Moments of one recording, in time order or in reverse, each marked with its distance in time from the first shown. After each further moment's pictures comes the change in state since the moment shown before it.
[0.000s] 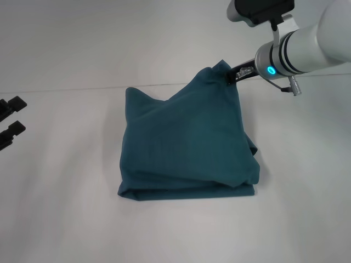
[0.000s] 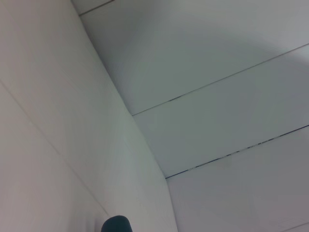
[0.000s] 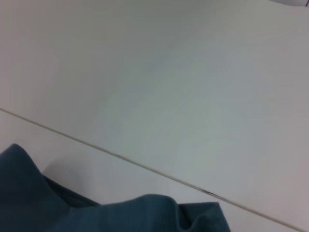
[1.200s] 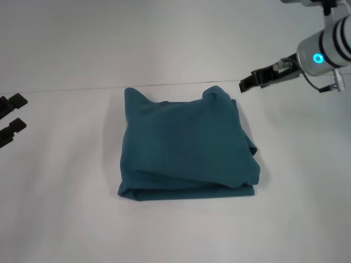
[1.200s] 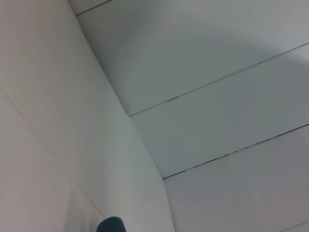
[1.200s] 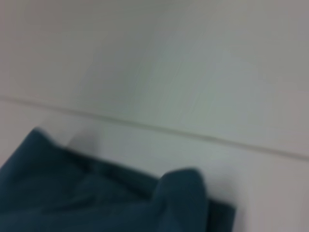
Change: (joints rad) left arm -0.005 -0.001 0.000 0.001 -0.005 0.001 0.001; right arm -0.068 -0.101 0.157 -0.136 0.175 -0.386 -0.061
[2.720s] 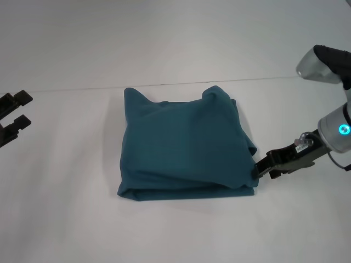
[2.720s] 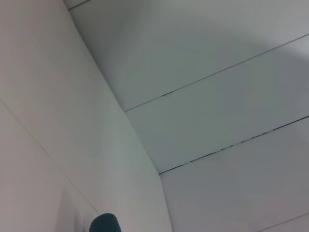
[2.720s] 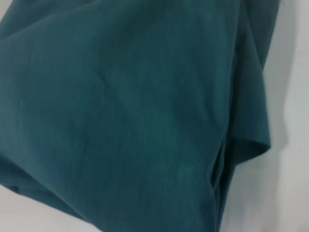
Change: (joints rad) left arm -0.013 -0.001 0.011 0.003 0.000 0.001 -0.002; right arm -0.166 0.041 0.053 -0.055 0.030 -0.367 0.030
